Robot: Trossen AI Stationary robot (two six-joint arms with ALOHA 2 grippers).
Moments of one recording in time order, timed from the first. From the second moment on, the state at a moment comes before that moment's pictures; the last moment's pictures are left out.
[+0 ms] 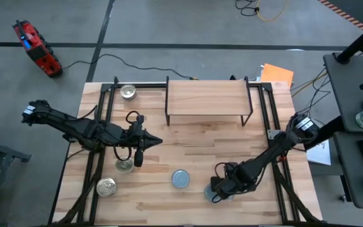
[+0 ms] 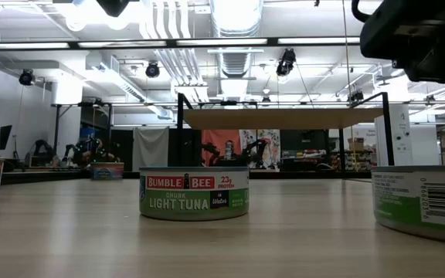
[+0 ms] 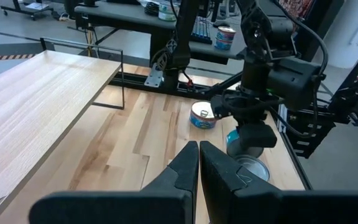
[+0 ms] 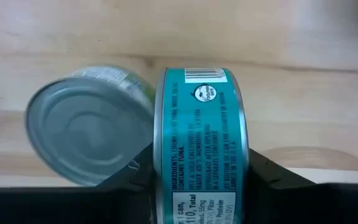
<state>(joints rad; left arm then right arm) -0.33 1.01 0.85 -0.11 -0.36 -0.27 0.60 1.76 1.19 -0.82 -0.11 2.17</state>
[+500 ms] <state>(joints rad) -0.33 1.01 0.94 -0.18 -0.35 -0.27 0.41 1.57 1.41 -1.20 0.13 1.86</state>
